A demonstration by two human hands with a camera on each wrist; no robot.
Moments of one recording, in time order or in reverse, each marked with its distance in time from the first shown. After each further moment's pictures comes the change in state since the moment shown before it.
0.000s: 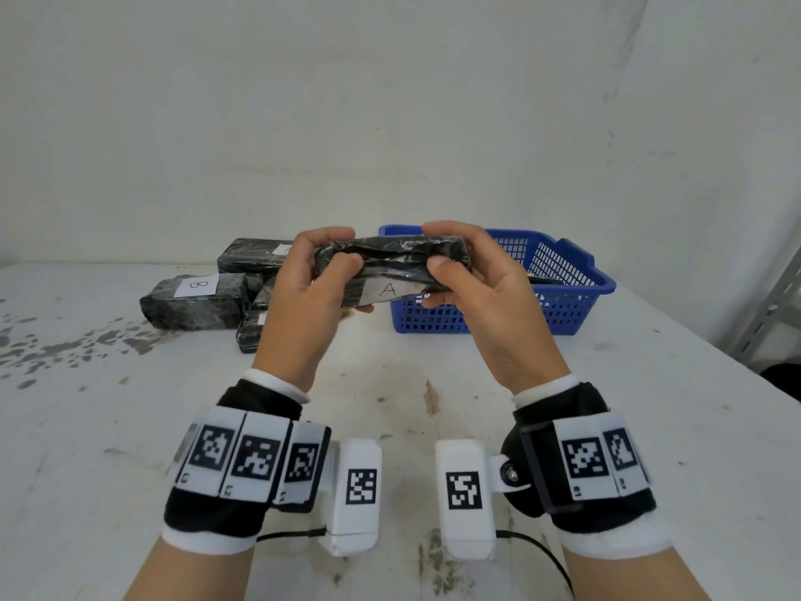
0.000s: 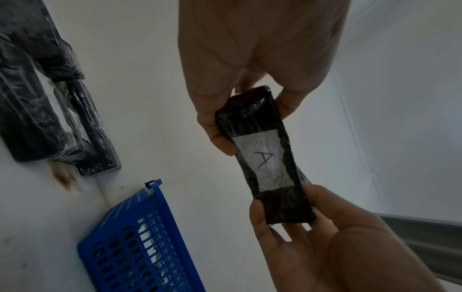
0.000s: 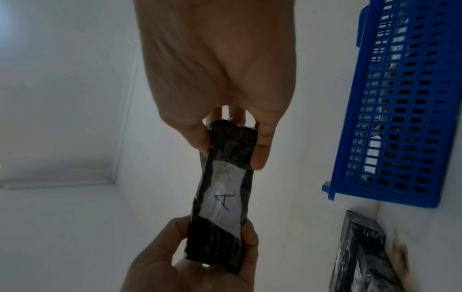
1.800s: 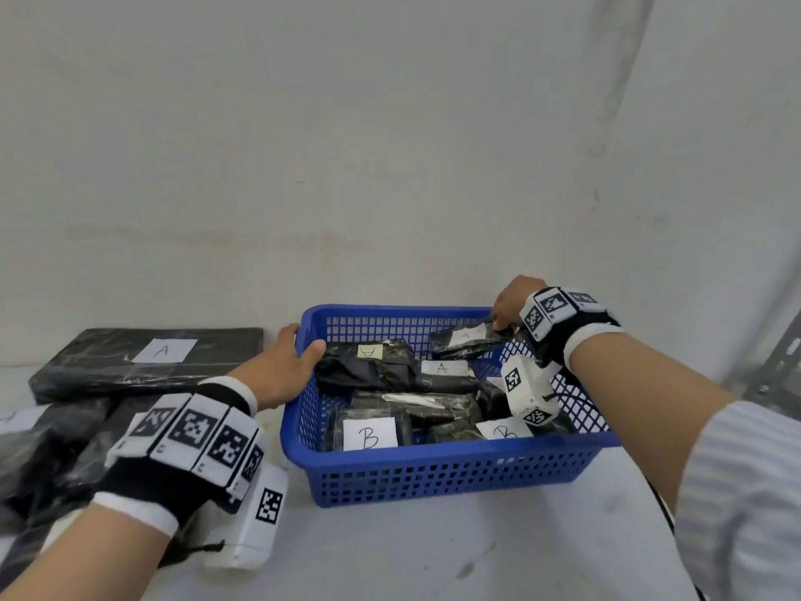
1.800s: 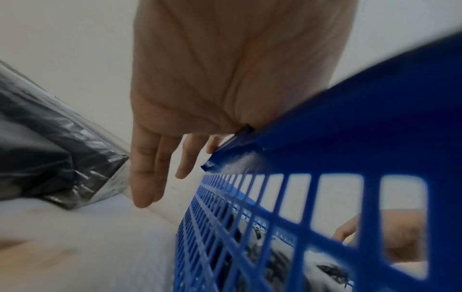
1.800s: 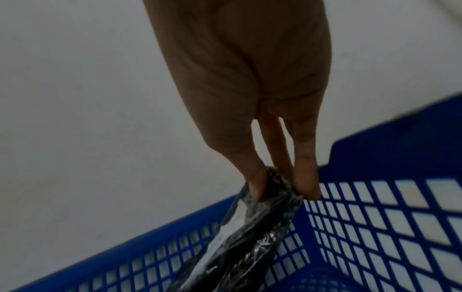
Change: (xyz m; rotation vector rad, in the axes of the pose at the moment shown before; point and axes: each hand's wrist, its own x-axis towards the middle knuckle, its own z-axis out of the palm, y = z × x) left_hand 0.220 -0.118 0.046 0.914 -0.372 -0.504; right_hand 0.280 0.120 -0.206 -1.511 -0.049 0.743
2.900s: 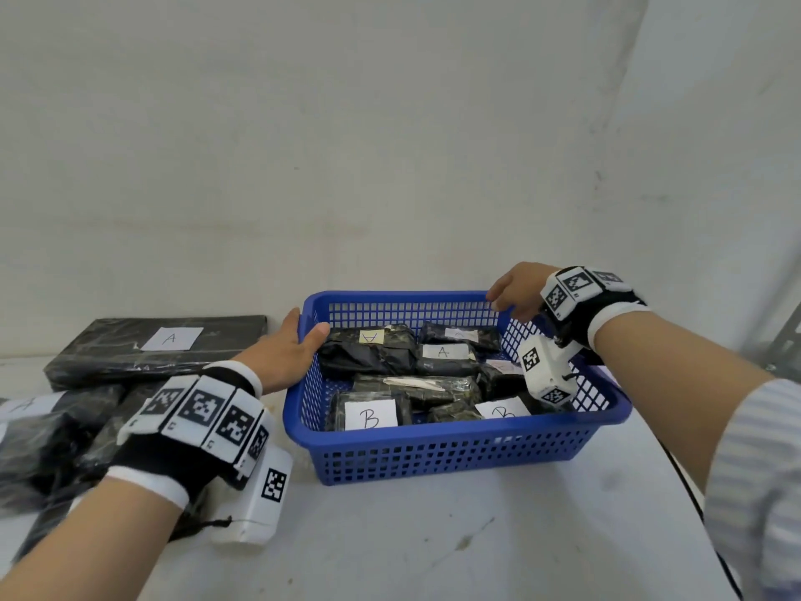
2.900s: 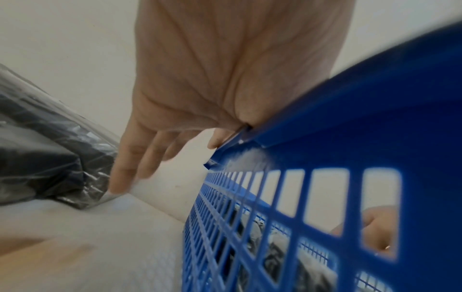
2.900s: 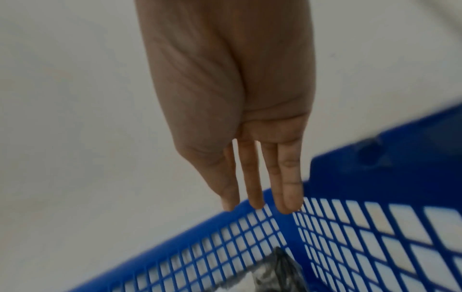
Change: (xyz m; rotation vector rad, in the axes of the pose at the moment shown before) left_hand -0.001 0.000 0.002 0.121 -0.012 -0.019; right_hand -0.010 0.014 -0.010 0.142 -0.150 -0.158
